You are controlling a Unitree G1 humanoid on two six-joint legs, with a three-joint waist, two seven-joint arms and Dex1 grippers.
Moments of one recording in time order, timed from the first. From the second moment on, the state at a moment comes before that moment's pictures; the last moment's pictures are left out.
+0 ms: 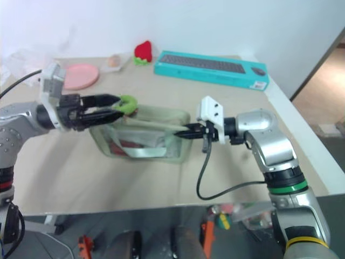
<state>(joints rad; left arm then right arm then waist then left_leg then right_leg) -0.67 0.77 0.18 -0.13 -0.88 0.76 -1.03 -0.70 -0.69 0.15 -0.04 0.33 0.36 1.24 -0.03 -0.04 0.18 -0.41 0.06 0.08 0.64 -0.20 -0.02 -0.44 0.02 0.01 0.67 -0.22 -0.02</state>
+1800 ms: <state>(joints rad) -0.40 0.79 0.20 -0.05 -0.73 0.68 -1.14 -0.69 -0.76 -0.17 -0.20 0.63 0.68 1.08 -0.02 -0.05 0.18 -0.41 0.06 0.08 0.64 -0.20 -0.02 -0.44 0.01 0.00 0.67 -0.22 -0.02</state>
